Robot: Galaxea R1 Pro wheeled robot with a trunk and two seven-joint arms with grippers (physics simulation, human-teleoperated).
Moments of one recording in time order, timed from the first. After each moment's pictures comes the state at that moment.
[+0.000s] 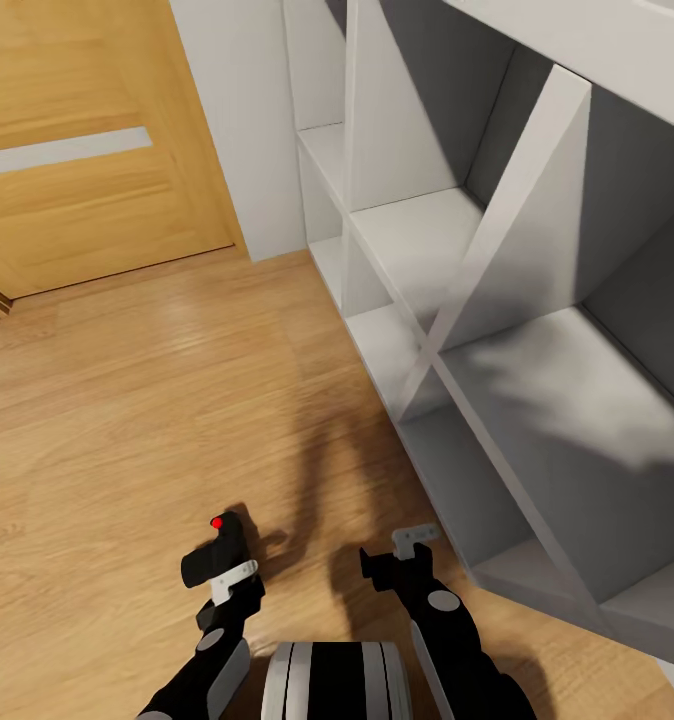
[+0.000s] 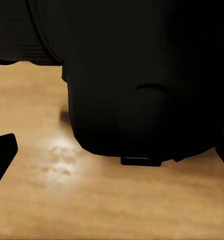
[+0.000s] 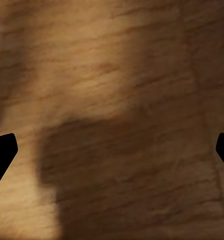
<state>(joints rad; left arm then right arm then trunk) -0.48 -0.13 -0.04 -0.46 0.33 -0.17 0.31 -0.24 0.17 0.19 -1.31 0.11 0.47 -0.03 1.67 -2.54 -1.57</state>
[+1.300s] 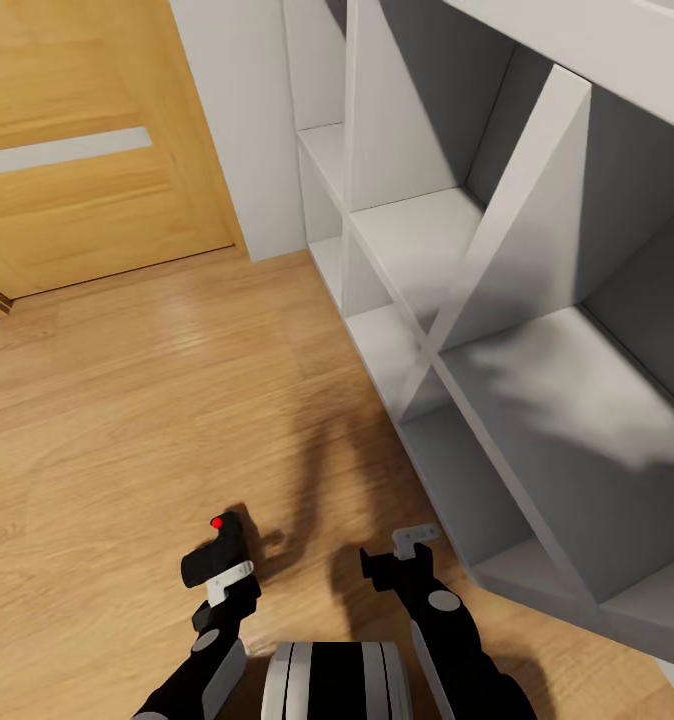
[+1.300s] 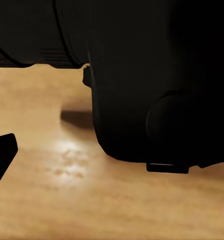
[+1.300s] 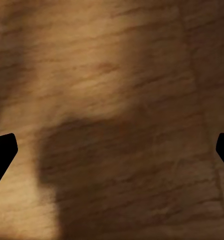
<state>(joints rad) -0.48 -0.12 -0.03 -0.46 0.33 -0.17 0.31 -0.24 0.17 0.18 -1.31 0.11 0.47 -0.03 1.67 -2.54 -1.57</state>
